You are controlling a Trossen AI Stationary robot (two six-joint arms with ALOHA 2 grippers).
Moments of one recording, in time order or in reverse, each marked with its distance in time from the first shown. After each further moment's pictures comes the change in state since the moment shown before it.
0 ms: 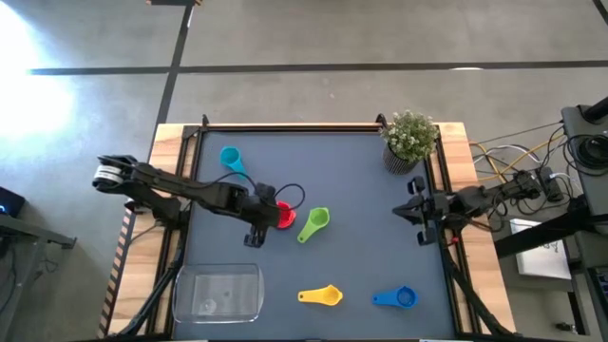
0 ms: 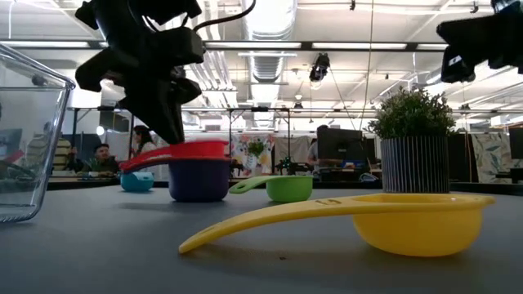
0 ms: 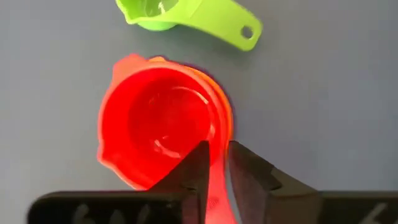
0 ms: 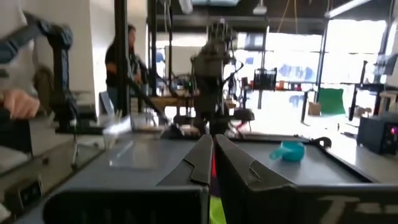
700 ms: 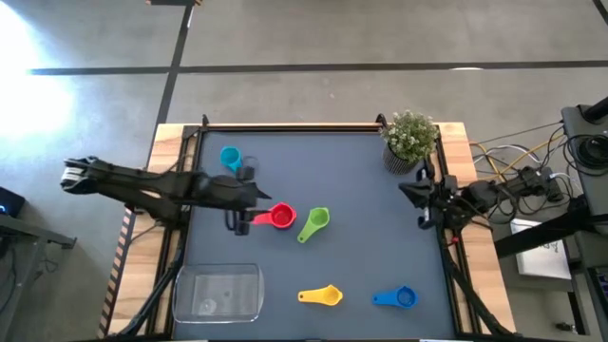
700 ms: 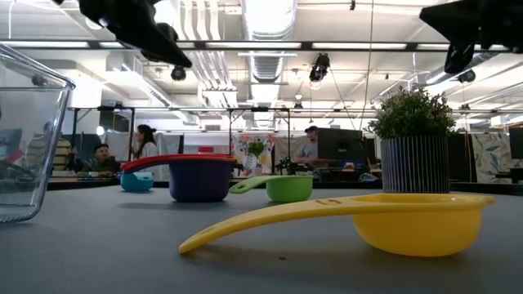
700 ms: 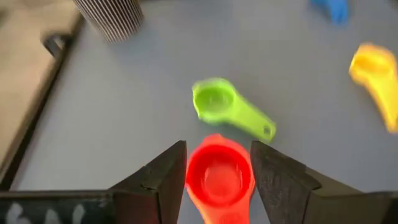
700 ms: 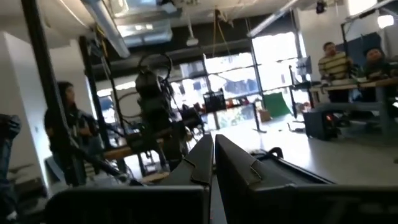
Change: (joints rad) left arm 0.008 -0.403 -0.109 0.160 -0.091 -0.065; right arm 0.000 0.121 0.082 0.188 0.282 0.113
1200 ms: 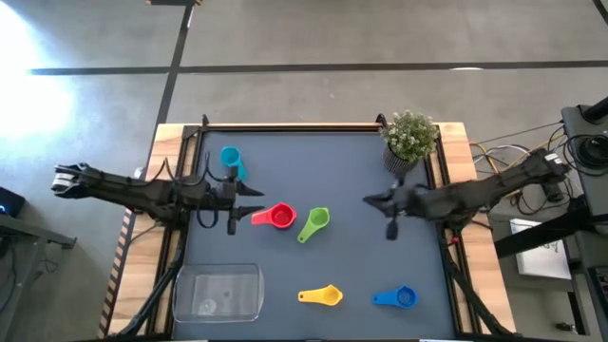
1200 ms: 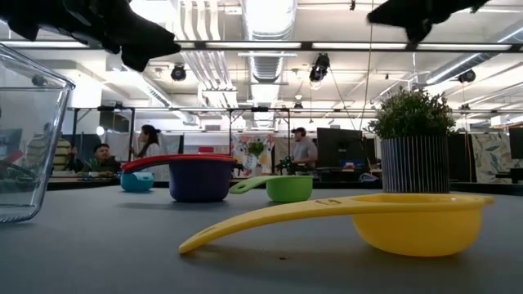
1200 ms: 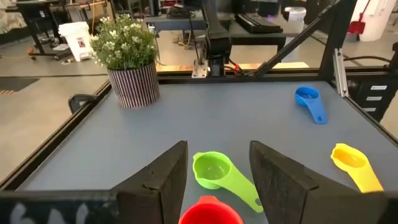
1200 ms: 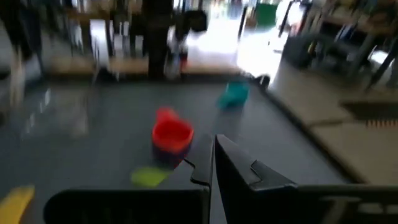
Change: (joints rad) left arm 0.000 -0.279 -0.350 0.481 -0.002 -0.080; right arm 0.000 0.763 0.499 -0.367 0.012 0.010
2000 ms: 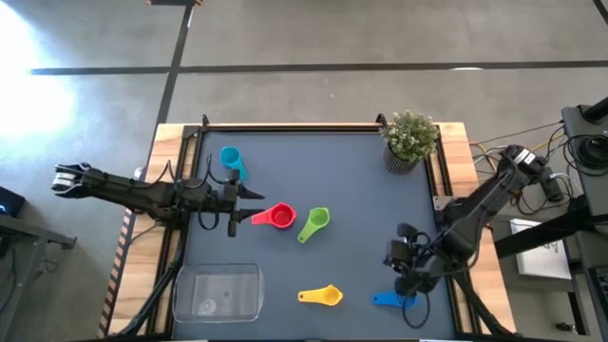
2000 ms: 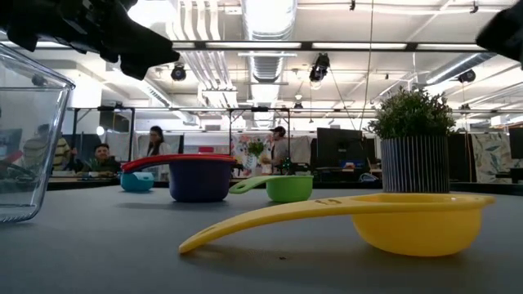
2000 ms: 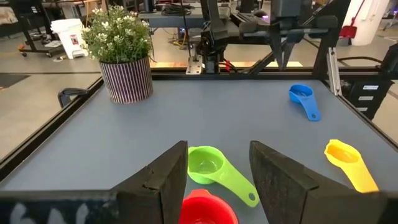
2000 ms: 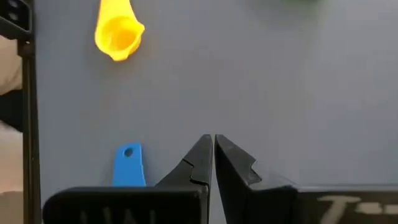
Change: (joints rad) left arm -0.002 0.013 -0.055 0.071 0.021 -0.022; right arm 0.442 0.369 0.323 -0.762 -0.178 0.869
